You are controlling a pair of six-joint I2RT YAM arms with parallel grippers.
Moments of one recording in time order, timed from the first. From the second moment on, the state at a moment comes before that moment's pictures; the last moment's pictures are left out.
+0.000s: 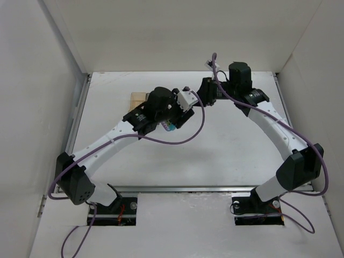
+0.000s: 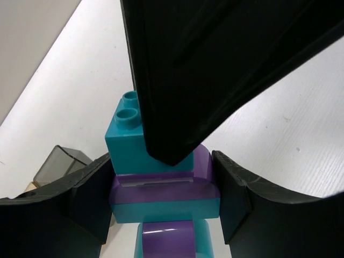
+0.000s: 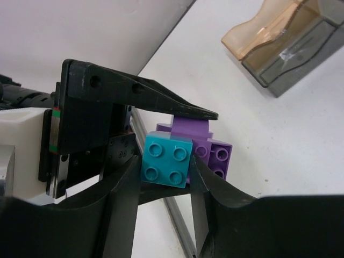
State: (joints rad) left arm -0.76 1.40 1.29 -0.34 0.12 0.32; right arm 0.38 1.53 1.47 -0.32 -0.87 0.41
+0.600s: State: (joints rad) left arm -0.65 1.40 1.18 -0.45 0.09 0.18; right arm 0.32 1.64 1.54 -0.26 -0.60 0.49
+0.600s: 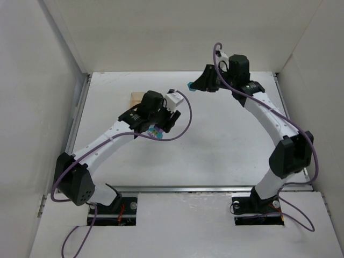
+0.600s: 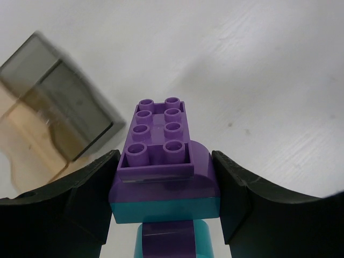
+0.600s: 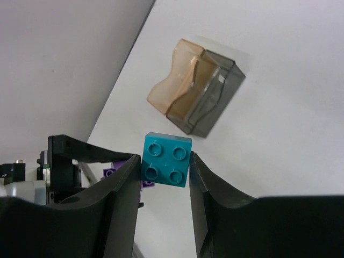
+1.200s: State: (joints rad) left arm -0.29 1.08 0.94 -0.50 -0.13 0.10; right arm 0.61 2.35 2.11 -0.23 -0.44 0.63
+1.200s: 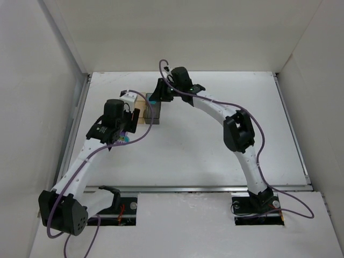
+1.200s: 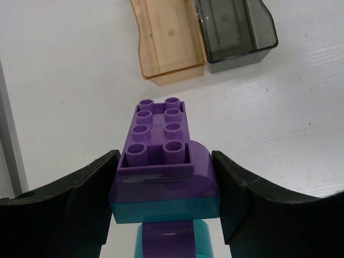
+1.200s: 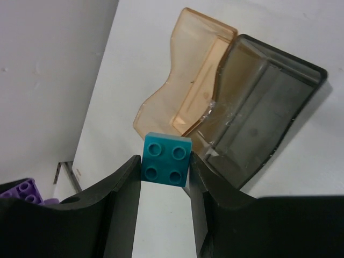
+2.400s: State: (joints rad) left arm -0.38 1.31 1.16 -0.48 0.54 0.56; right arm 0.45 1.76 1.69 -0.20 -0.96 0.36
